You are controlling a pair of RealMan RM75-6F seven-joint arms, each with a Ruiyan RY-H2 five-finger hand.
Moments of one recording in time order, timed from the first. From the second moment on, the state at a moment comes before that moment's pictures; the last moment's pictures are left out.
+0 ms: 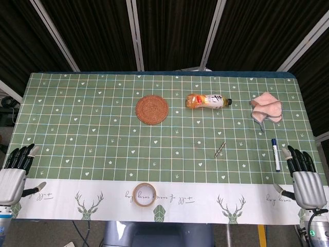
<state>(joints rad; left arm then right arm) -0.09 -1.25 0.00 -1.44 1.57 1.51 0.00 0.07 -1.18 0.06 -1.53 -1.52 1.50 -0.04</state>
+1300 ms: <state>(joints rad) -0.09 -1.25 -0.01 -1.44 1.56 1.52 -0.02 0.21 -1.27 0.13 -1.58 -1.51 1.37 -0.11</state>
